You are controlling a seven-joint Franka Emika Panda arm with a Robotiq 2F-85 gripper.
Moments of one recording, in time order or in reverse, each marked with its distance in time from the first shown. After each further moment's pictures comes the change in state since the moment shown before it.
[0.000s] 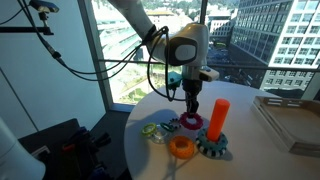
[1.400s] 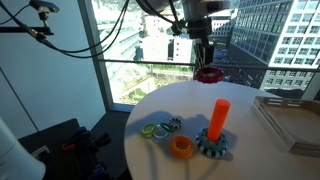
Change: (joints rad) arm 0.034 -0.301 -0.020 0.053 -0.215 -0.167 0.072
